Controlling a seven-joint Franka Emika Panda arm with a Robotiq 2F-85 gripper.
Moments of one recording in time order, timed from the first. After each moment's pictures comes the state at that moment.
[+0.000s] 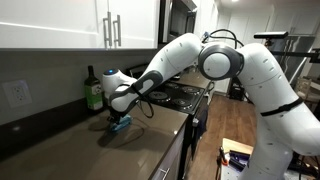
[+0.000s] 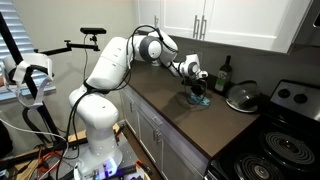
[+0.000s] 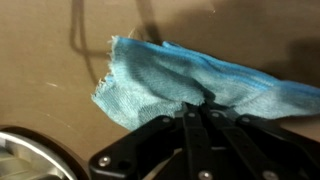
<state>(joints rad) 0.26 0.69 -0.18 -1.57 -0.23 2.38 0.26</state>
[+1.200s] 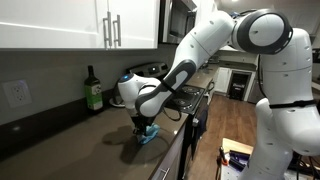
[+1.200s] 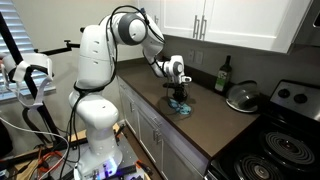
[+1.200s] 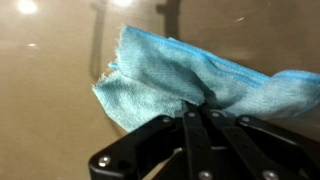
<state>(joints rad) 0.27 0.33 -0.08 -2.10 -0.36 2.26 0.38</state>
